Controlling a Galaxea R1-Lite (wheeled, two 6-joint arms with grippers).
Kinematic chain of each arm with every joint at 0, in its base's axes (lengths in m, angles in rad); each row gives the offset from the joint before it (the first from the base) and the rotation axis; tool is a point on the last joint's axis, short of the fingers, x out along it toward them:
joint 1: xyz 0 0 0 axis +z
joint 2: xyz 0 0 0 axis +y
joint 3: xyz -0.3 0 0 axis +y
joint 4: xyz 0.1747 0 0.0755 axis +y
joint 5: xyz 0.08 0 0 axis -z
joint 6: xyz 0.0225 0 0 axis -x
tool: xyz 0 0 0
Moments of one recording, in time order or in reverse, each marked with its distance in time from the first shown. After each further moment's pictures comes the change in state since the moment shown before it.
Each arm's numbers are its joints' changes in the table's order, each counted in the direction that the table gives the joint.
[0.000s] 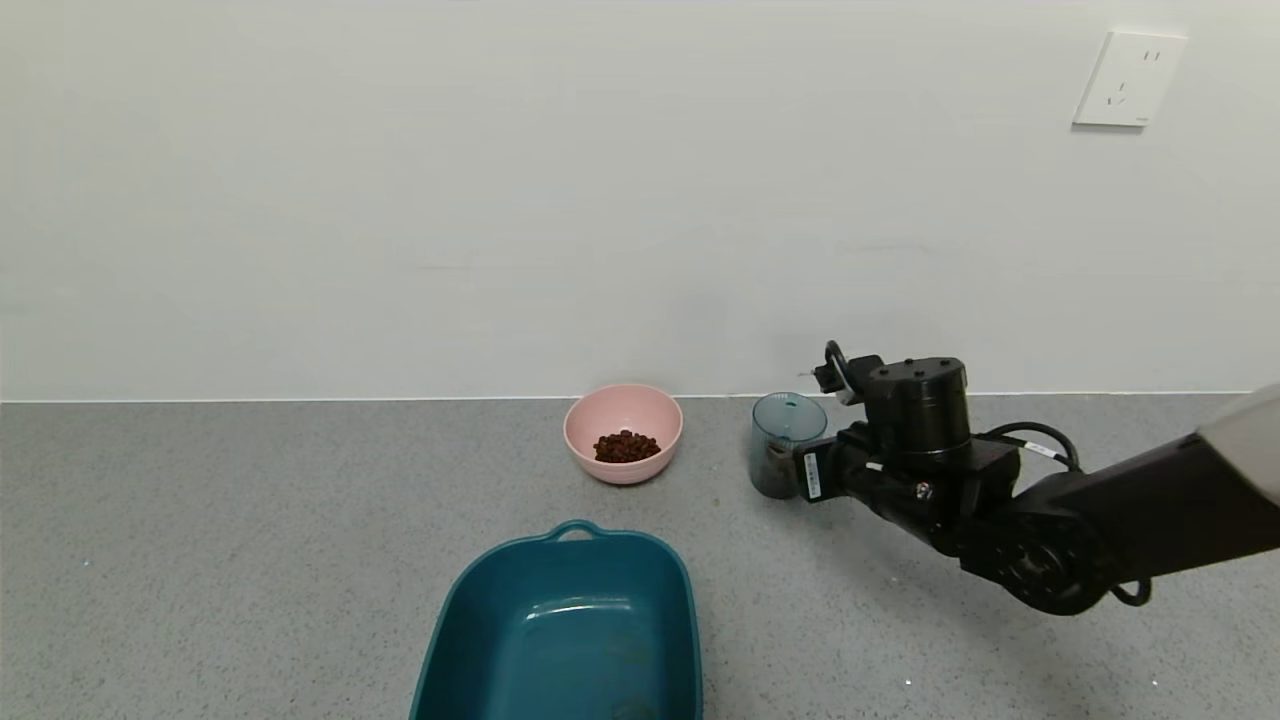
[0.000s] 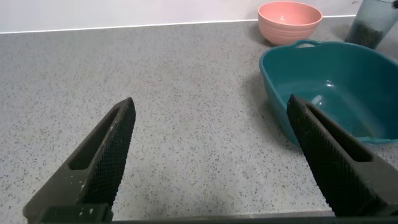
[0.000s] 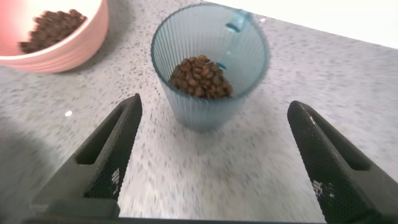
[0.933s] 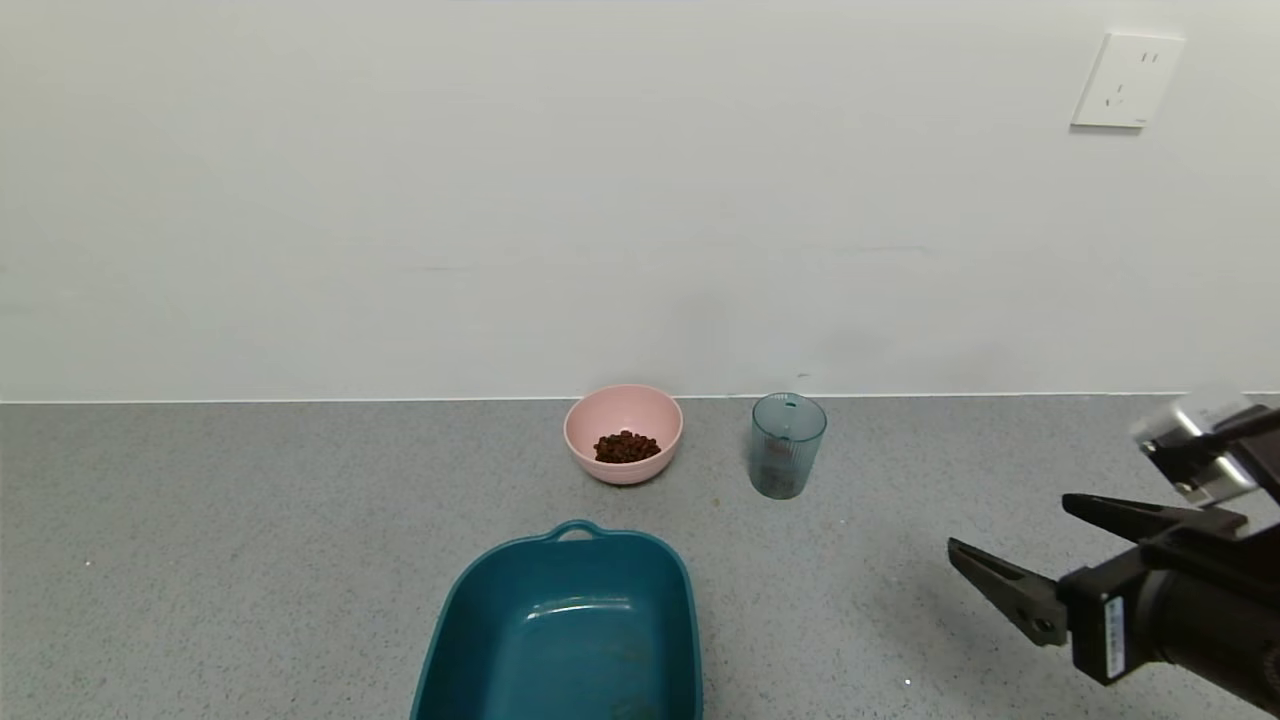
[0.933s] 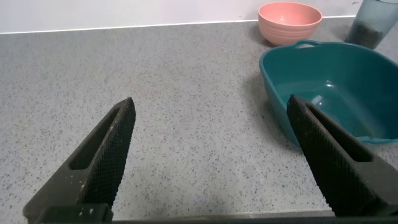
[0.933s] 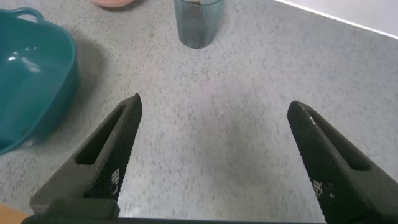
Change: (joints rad) left arm 0.000 0.000 0.000 0.000 0.000 0.000; right arm 0.129 -0.790 0.441 0.357 0.060 -0.003
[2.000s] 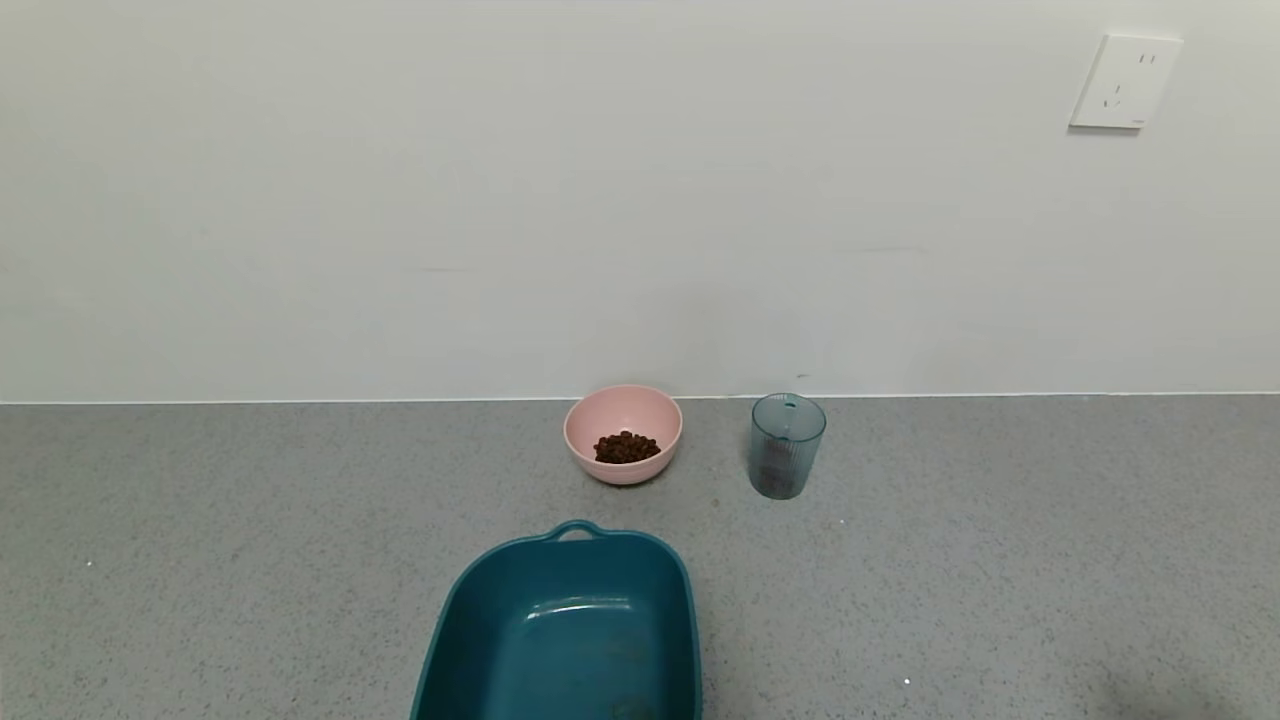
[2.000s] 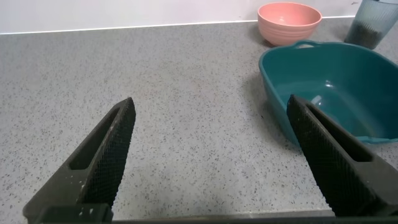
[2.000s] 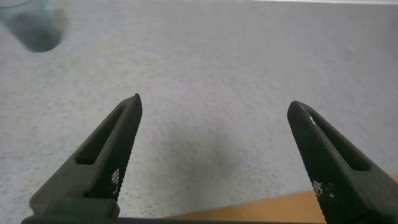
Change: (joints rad) left arm 0.000 0.000 0.000 0.000 0.000 0.000; right arm -0.369 -0.674 0.064 0.492 0.183 0.001
